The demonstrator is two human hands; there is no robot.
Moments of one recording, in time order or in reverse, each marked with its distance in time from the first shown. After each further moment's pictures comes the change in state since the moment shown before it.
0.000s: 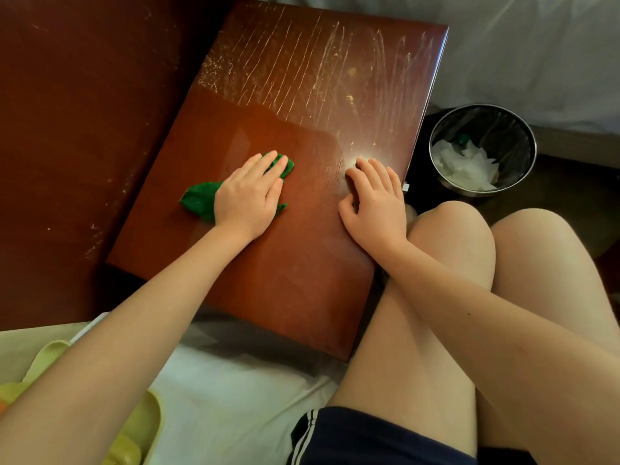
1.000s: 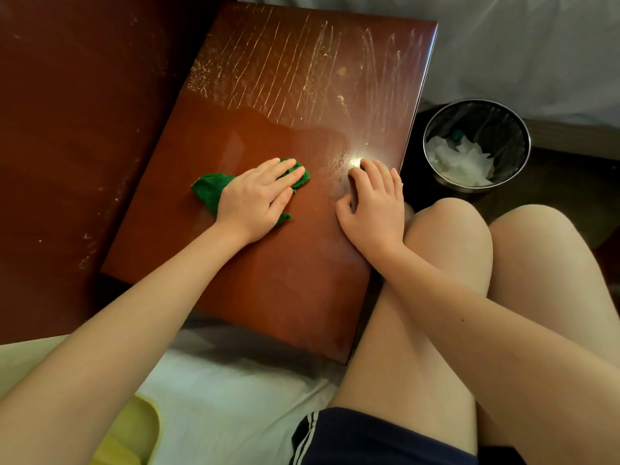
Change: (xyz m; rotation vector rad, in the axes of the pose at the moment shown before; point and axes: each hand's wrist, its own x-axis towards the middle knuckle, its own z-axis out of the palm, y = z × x) left_hand 0.008 0.001 0.005 -0.044 0.012 0.259; right_hand -0.003 -0.001 0.001 -0.008 0.086 0.094
